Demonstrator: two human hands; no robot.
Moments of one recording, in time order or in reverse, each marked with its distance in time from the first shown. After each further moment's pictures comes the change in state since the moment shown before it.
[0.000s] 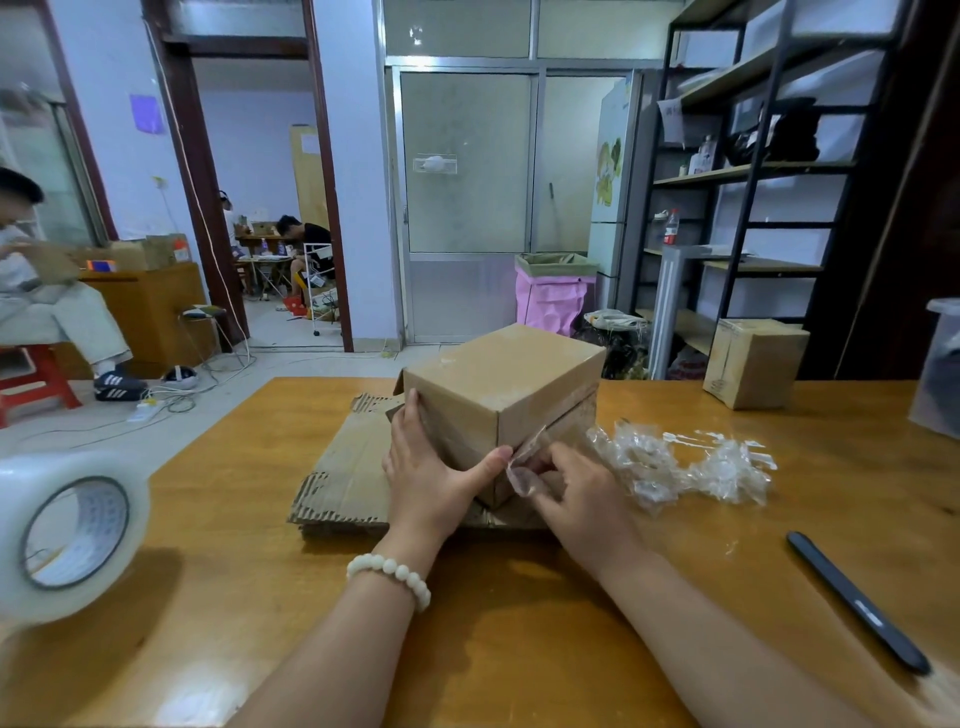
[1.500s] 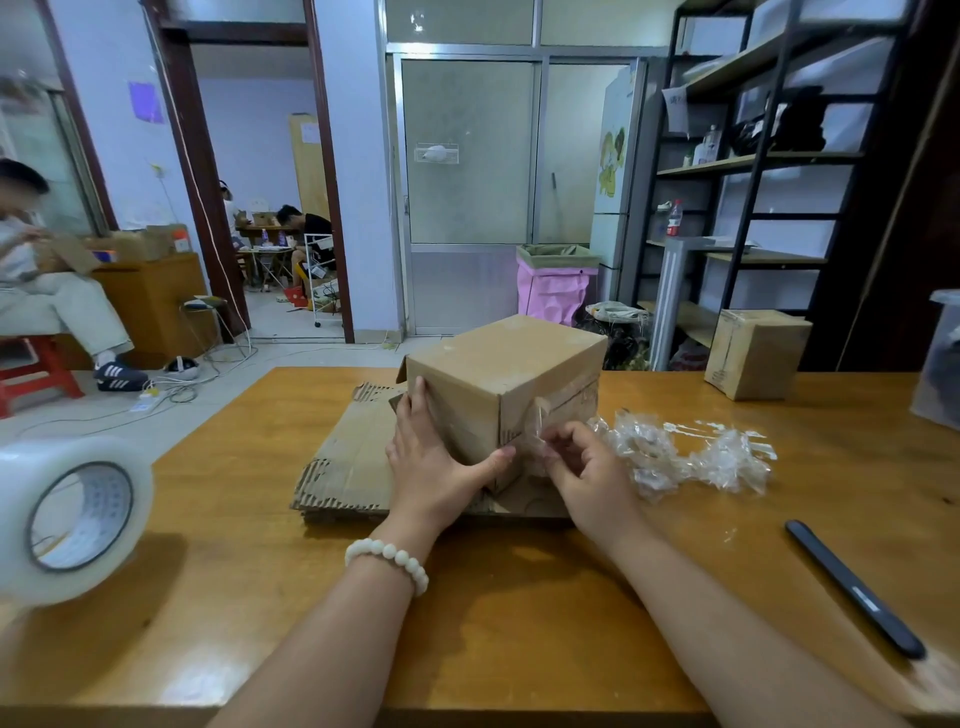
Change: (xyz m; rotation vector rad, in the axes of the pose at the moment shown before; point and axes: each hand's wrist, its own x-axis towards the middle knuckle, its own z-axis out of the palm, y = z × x) left_hand 0.002 -0.007 0.001 0.065 -0.088 0.046; right_hand 0.003 -0.003 -0.005 0.483 0.009 0.247
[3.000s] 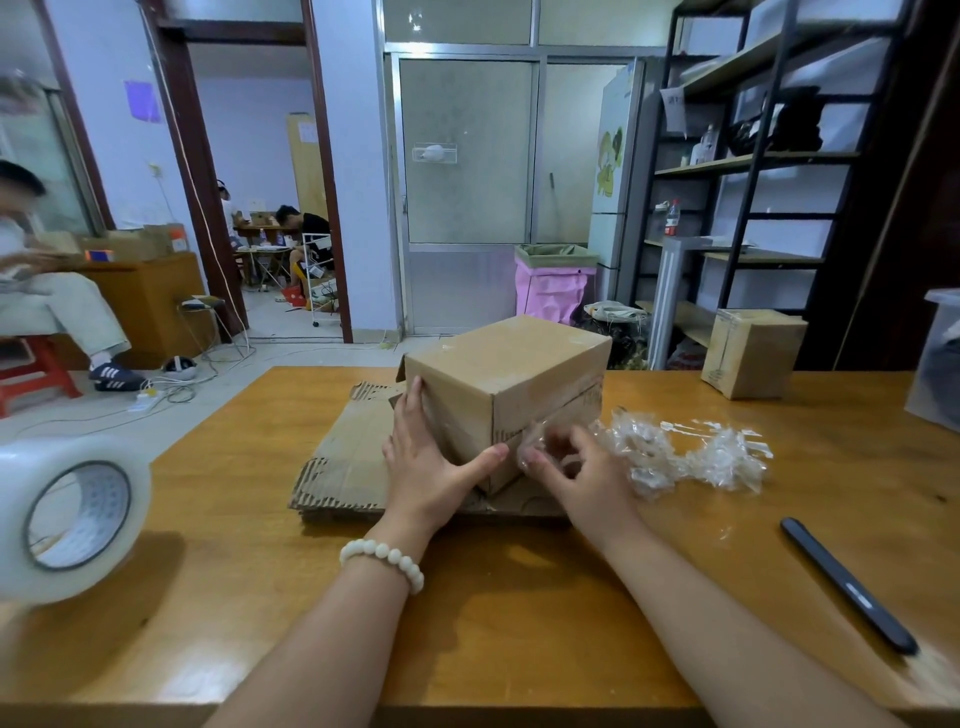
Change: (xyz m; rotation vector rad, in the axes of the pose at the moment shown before) left_hand -0.004 0.002 -0.005 -0.080 0.011 0.011; right_hand 0.001 0.012 -0.001 -0.214 0.029 0.052
